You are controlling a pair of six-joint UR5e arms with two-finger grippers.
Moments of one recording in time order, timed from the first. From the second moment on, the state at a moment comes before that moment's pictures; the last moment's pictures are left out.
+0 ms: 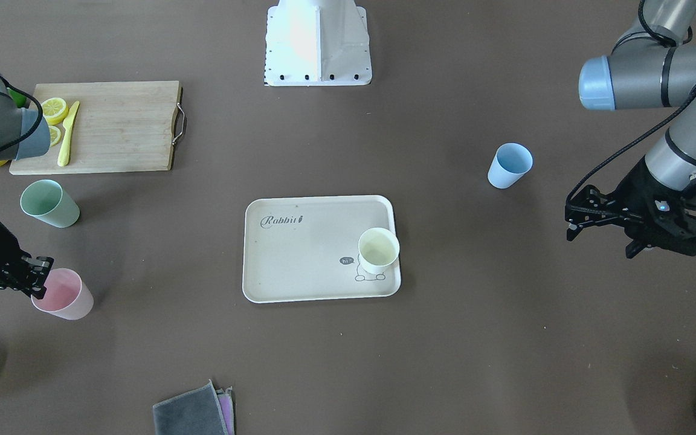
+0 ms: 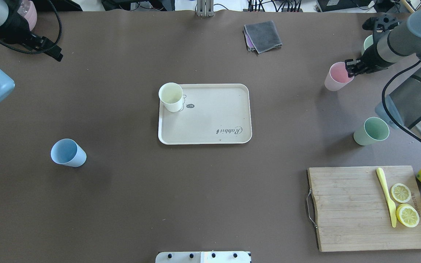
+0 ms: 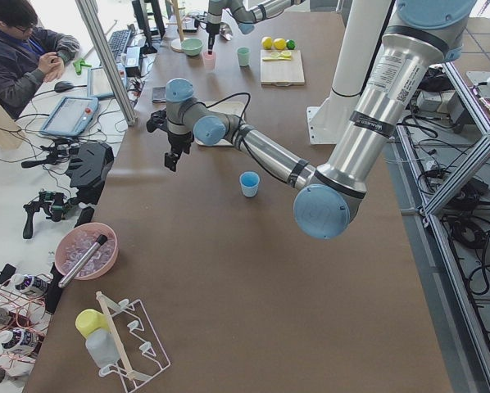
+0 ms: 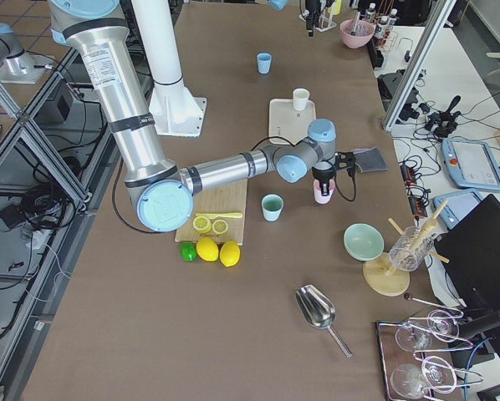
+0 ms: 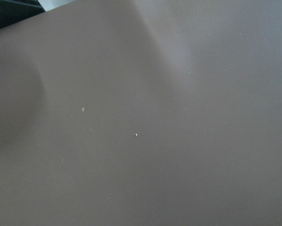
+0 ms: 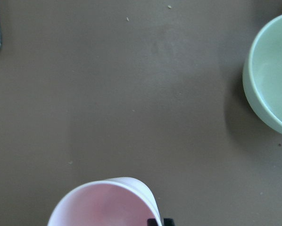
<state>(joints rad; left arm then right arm) -1.12 -1.99 -1.67 -1.71 -2.17 -0.38 1.04 -1.21 1.47 -1.14 2.07 0.84</state>
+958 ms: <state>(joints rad) -1.11 -2.00 -1.66 -1.71 -2.17 -0.39 0.72 -0.92 1.46 -1.18 1.91 1.35</state>
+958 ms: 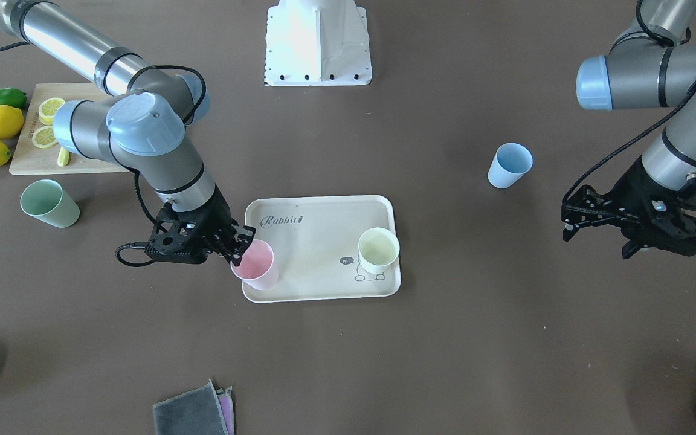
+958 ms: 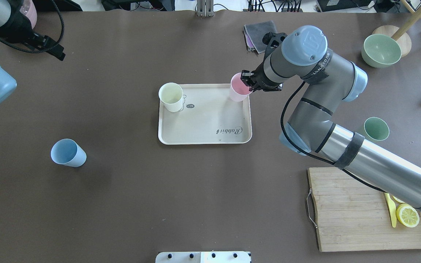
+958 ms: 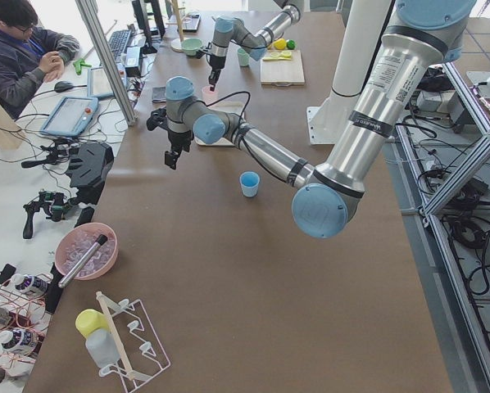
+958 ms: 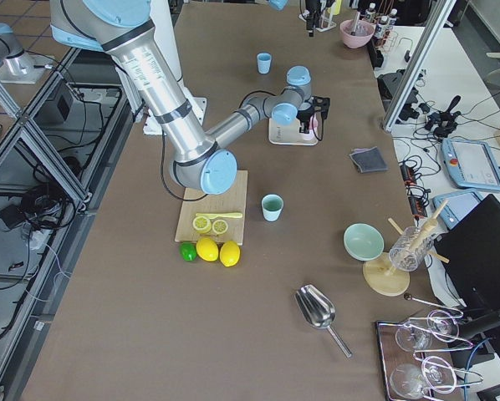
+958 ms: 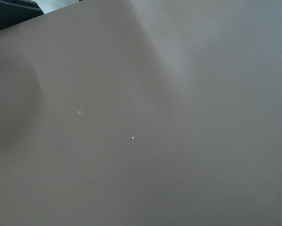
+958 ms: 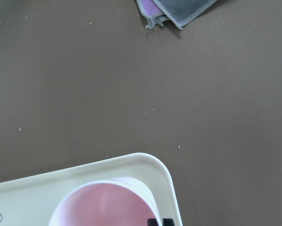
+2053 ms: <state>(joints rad) -1.04 -1.87 -1.80 -1.72 -2.17 -0.57 0.87 -0.92 1.52 -1.34 2.04 1.12</state>
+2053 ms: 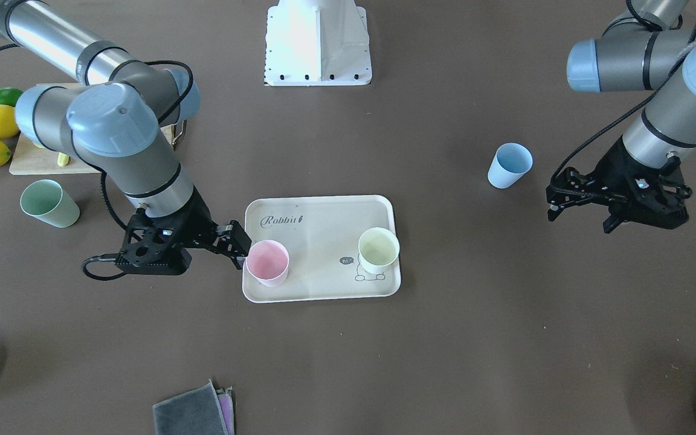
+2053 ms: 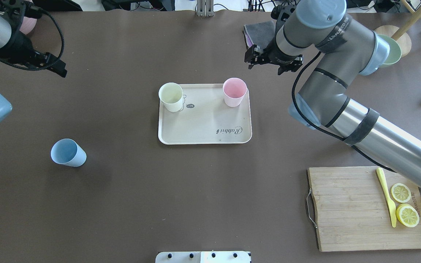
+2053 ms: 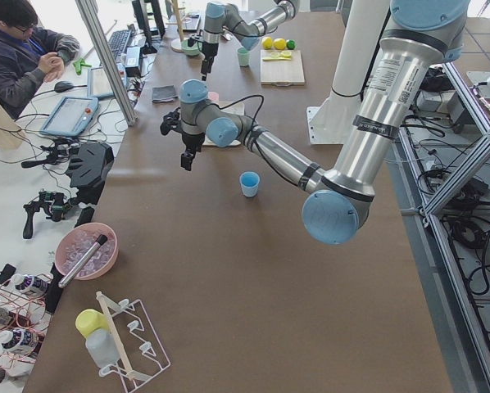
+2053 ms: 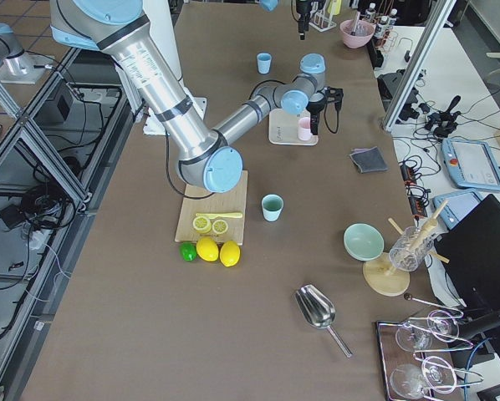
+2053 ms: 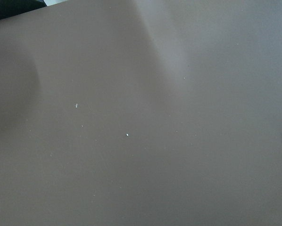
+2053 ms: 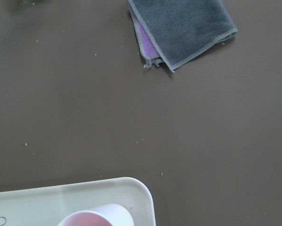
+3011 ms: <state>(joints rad) -0.82 -1.54 -1.85 -2.13 -2.16 -0.83 1.09 -1.12 1.64 -1.39 2.22 0.75</state>
